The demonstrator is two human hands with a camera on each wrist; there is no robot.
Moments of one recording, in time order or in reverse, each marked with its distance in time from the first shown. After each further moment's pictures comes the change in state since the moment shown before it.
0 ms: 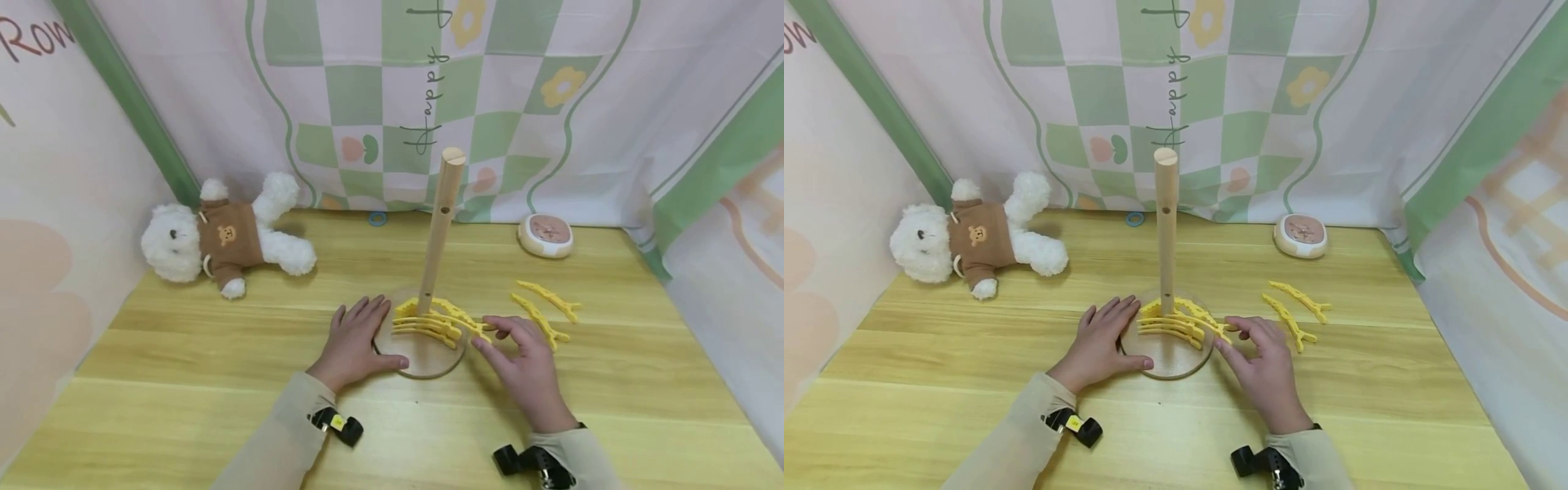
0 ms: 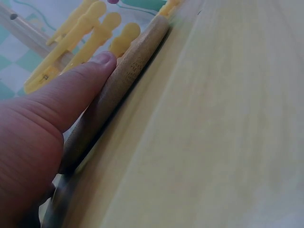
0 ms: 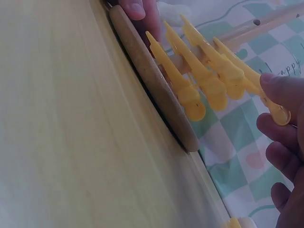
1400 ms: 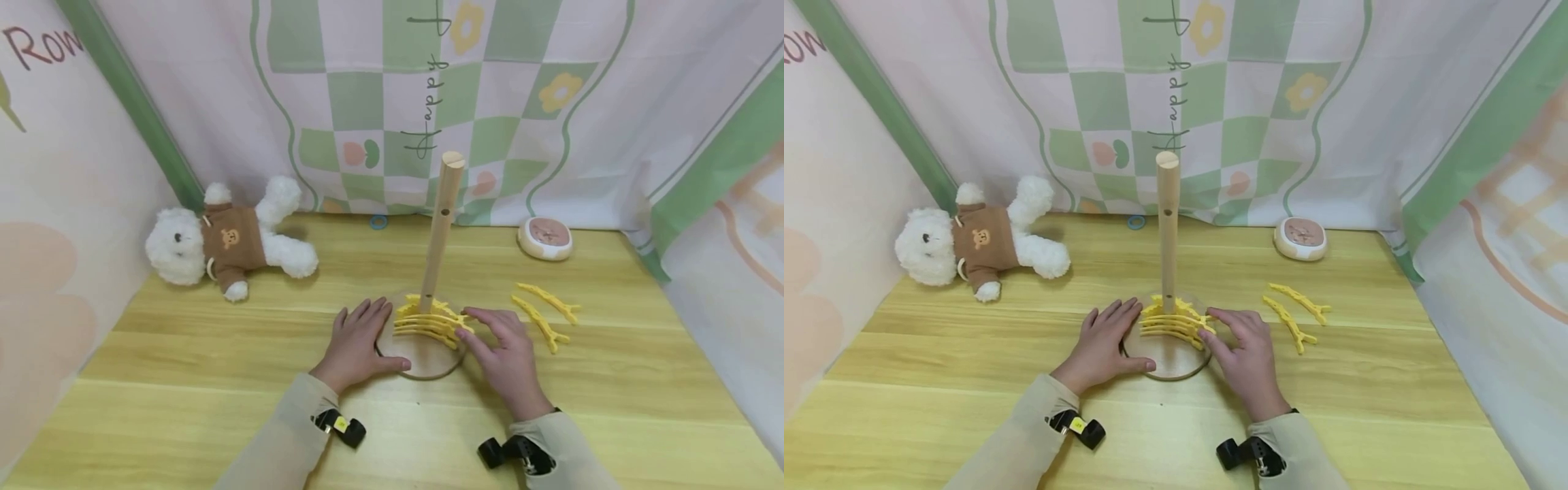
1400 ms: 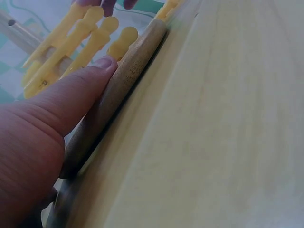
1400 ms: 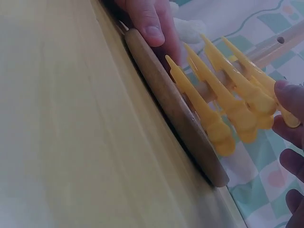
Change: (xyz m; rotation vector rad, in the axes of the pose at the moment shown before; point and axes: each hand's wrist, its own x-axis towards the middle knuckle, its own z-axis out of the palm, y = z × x) left_hand -0.002 0.003 -0.001 0.005 0.009 0.014; right_hand 0.012 -0.003 0.024 0.000 0.003 -0.051
